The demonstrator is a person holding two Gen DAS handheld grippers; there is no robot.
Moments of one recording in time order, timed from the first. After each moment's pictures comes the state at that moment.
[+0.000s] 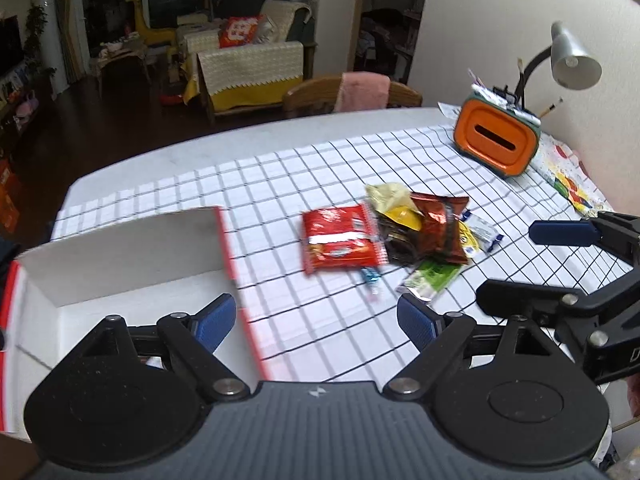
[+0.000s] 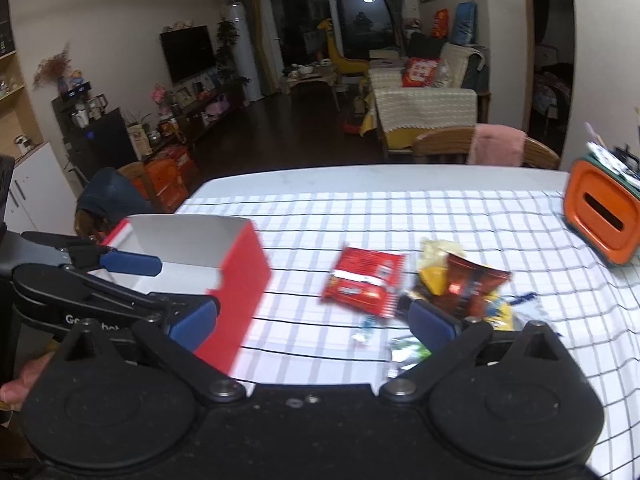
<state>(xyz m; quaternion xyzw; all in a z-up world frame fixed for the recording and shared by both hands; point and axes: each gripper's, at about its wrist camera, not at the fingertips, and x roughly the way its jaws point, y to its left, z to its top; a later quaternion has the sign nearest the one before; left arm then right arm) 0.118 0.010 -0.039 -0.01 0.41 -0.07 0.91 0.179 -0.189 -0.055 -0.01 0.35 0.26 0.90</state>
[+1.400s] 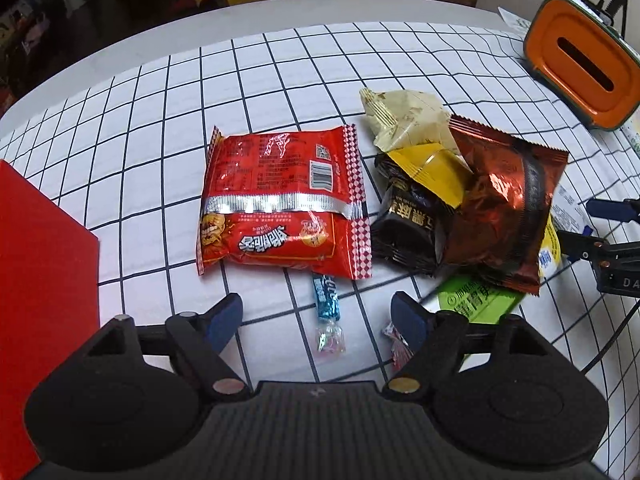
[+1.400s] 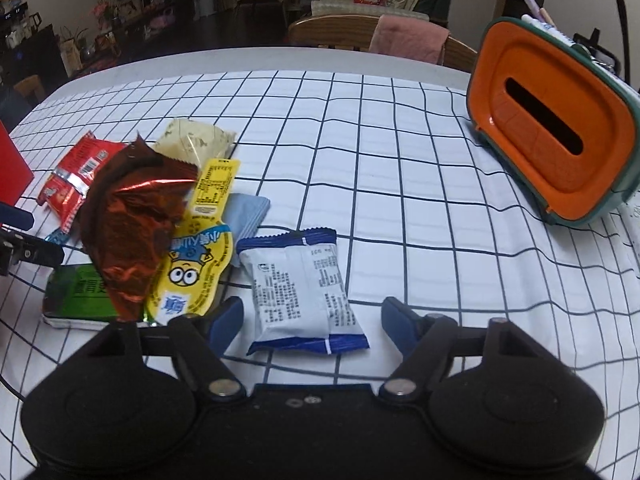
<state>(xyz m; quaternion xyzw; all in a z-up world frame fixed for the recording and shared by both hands) 0.268 -0.086 -0.177 -0.03 0.54 -0.01 0.84 0.354 -0.343 -0.208 -0.10 0.44 0.21 0.87</state>
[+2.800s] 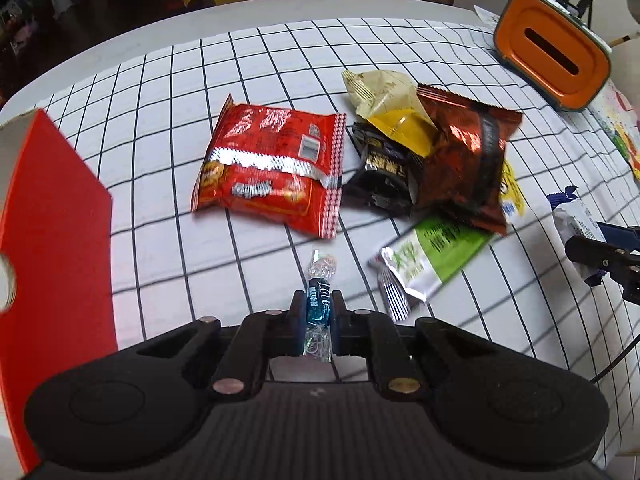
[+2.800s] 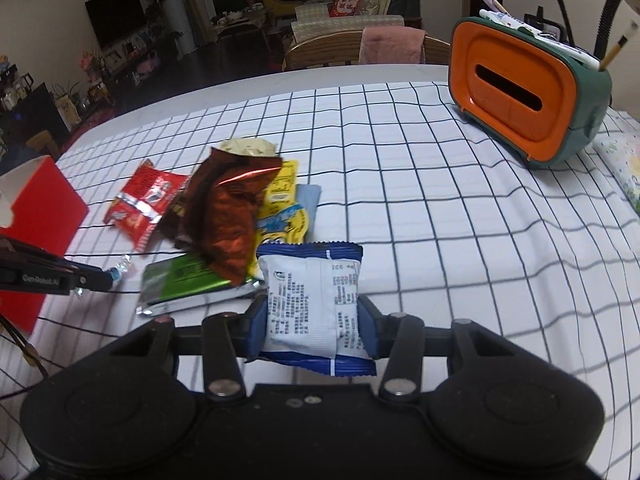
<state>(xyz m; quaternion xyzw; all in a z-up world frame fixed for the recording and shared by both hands) 0.215 -0.082 -0.159 -0.04 0.54 -0.03 0.84 0.270 -0.344 -0.170 -0.01 0.44 0.19 0.88</state>
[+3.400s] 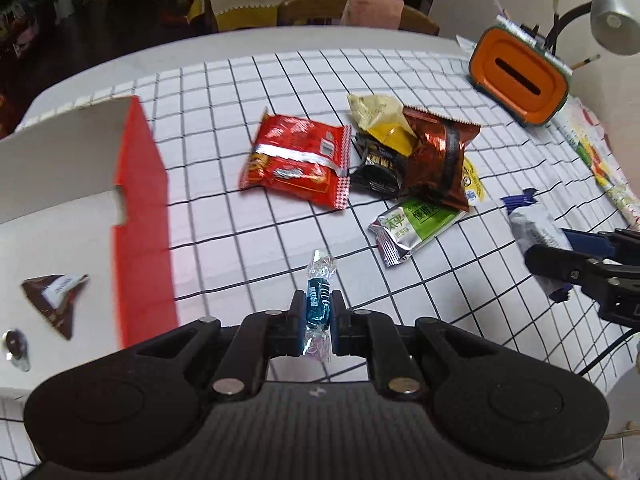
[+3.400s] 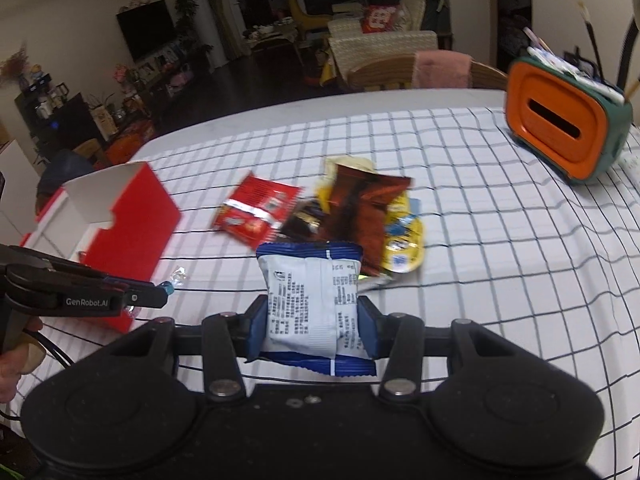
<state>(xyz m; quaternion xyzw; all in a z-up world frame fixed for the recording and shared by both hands) 0.145 -0.038 -0.102 -0.06 0.50 -0.05 0.86 0.201 -0.276 -0.114 0.01 0.42 0.24 0.88</state>
